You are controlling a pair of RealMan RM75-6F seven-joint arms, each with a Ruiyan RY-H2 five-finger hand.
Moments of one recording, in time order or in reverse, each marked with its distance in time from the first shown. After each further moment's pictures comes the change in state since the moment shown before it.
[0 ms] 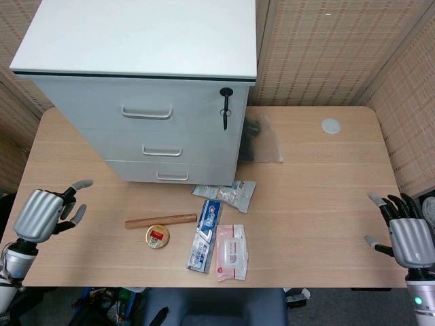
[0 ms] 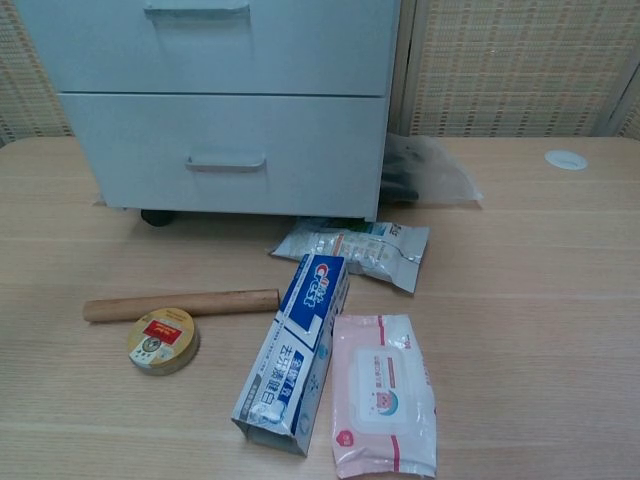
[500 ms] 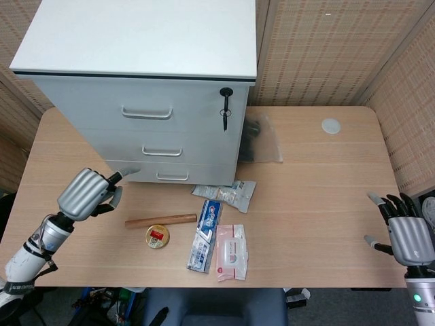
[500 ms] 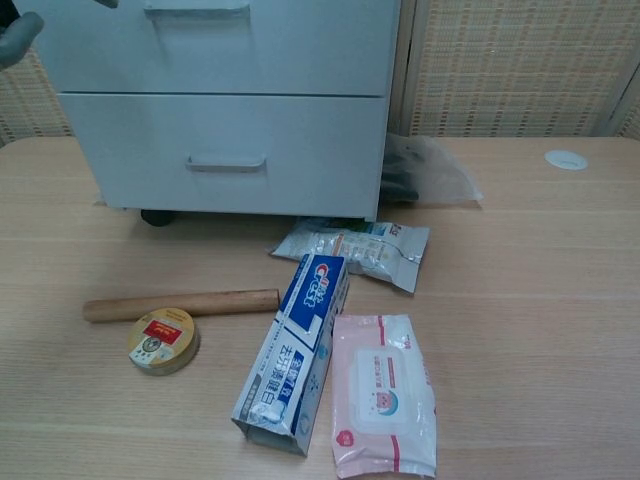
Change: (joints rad) left arm -0.224 0.006 -0.062 -0.056 0.013 -0.196 -0.079; right arm 0.010 -0.006 0.002 0.019 0.018 -0.028 0.014
